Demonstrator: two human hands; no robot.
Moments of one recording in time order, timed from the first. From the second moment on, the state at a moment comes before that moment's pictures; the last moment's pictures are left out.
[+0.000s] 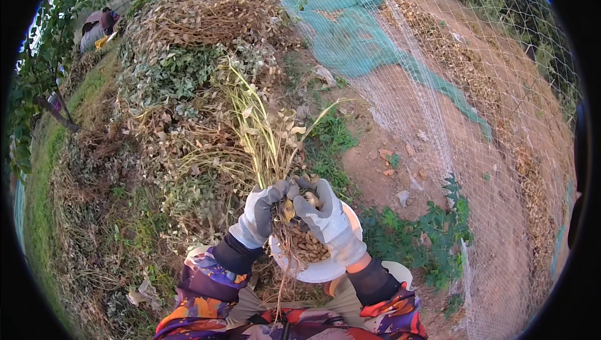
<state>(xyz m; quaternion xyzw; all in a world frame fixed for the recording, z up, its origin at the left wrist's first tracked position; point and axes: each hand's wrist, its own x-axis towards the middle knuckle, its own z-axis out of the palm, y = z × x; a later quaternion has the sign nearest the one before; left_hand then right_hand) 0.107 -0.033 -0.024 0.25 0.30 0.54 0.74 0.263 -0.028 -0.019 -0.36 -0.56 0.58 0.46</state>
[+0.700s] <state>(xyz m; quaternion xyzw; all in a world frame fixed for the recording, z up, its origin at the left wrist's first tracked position) 0.097 -0.012 -0.034 0.21 0.16 0.61 0.74 0.308 -0.004 -0.041 -0.44 -0.72 0.40 0.34</state>
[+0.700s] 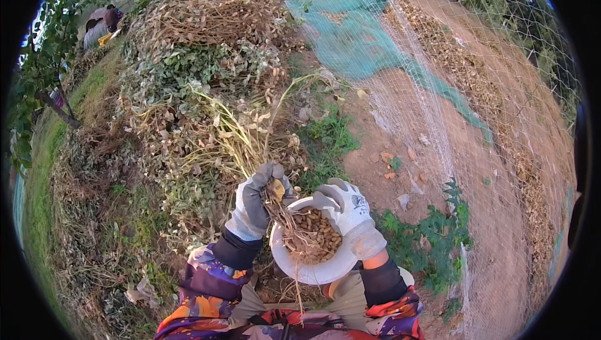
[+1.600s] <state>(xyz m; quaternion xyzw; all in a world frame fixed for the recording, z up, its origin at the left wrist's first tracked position) 0.046 -0.036 0.068 0.88 0.44 -0.03 -0.17 0.295 -0.021 -0.038 -0.27 -0.52 0.77 0.25</state>
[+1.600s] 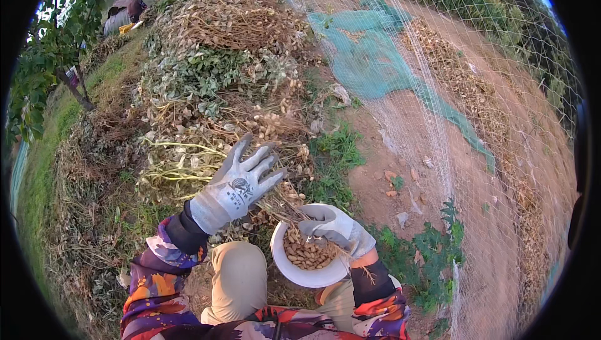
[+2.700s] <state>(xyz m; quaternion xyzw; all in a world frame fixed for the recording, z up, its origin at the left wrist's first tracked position) 0.000 -0.112 0.002 0.72 0.66 0.05 0.20 0.252 -0.005 -0.059 -0.20 -0.29 0.79 0.50</state>
